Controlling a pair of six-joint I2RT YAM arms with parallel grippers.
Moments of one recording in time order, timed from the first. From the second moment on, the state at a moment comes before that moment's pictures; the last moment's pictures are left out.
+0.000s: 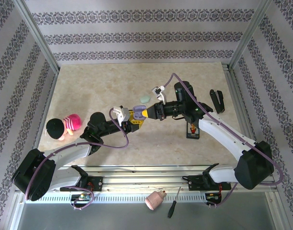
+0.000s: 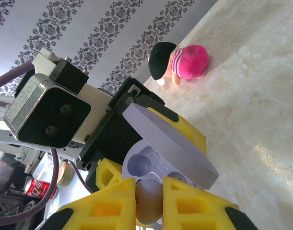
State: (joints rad) left arm -0.54 1.20 0.45 0.76 0.61 -0.04; right arm 0.53 1.33 1.03 -0.22 -0.94 0.41
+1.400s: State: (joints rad) left arm -0.53 1.21 0.45 0.79 0.62 -0.04; right arm 0.53 1.32 1.08 -0.32 -0.79 0.40
